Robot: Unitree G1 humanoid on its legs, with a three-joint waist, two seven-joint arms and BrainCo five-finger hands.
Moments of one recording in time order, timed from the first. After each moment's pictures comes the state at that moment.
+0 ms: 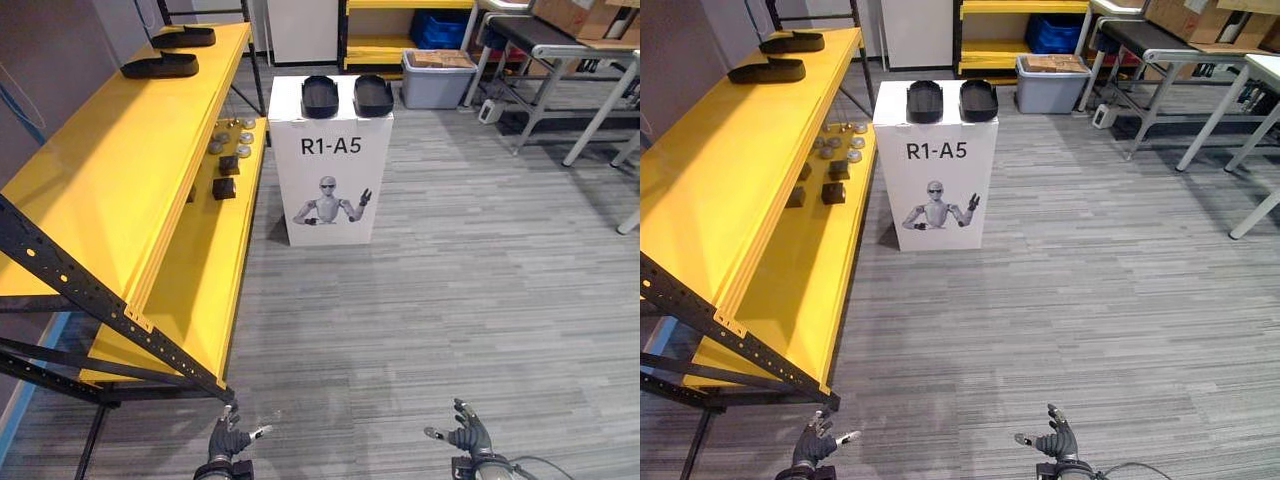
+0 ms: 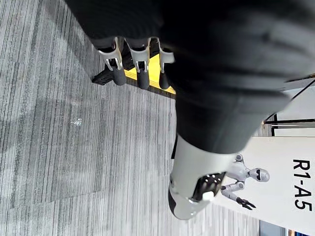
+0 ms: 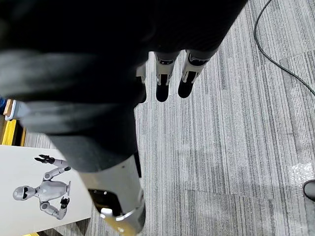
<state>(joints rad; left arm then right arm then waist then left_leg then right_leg) 0.27 0.05 0.13 0.56 -0.04 -0.13 0.06 0.16 -0.12 -0.16 0.68 -0.06 -0.10 -0.03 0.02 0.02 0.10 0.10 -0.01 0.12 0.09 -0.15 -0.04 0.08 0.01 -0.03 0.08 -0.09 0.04</state>
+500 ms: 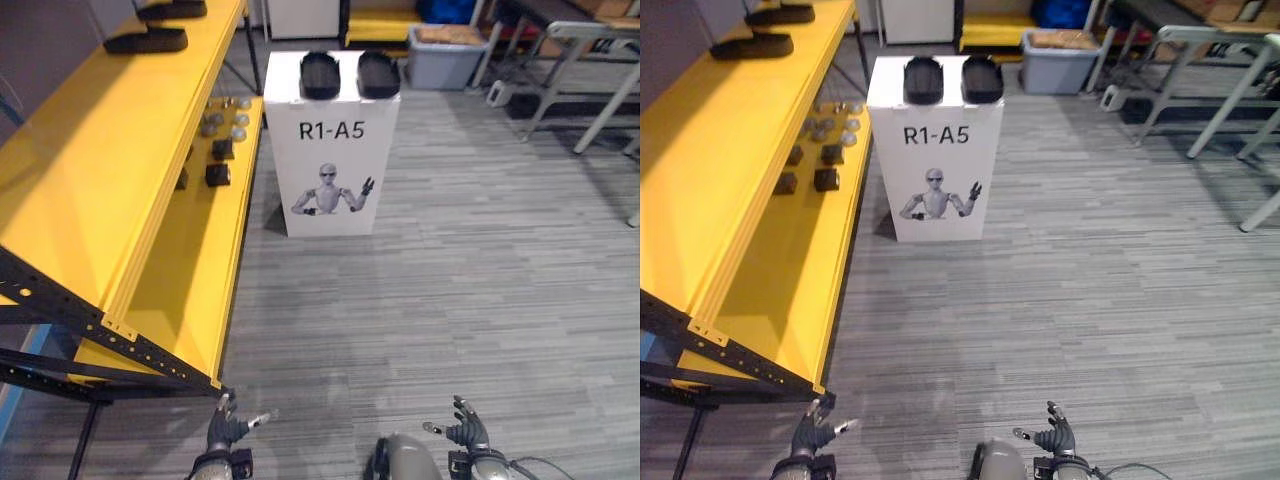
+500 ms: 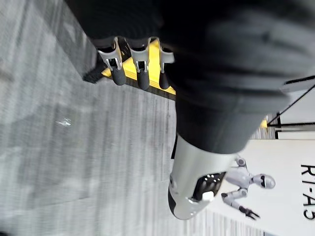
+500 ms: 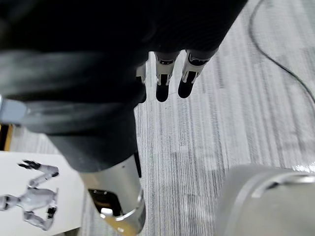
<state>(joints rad) 0.18 0.08 0.09 0.52 -0.06 -0.11 0.11 0.11 -0.12 -0.14 0.69 -0.04 -0.08 -0.06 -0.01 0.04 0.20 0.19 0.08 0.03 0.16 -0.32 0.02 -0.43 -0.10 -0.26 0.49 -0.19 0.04</state>
